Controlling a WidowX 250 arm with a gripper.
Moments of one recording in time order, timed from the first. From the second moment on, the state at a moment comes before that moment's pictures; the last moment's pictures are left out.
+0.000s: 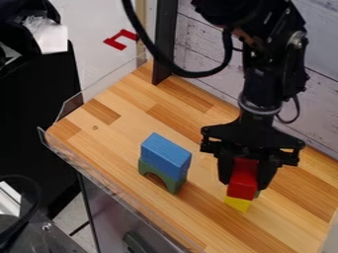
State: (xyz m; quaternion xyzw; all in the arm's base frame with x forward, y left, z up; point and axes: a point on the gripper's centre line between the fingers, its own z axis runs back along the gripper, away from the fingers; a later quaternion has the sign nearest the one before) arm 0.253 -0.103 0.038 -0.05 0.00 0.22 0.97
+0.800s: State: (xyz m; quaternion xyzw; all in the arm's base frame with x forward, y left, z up) arm 0.285 -0.059 0.081 -0.03 -0.05 0.23 0.97
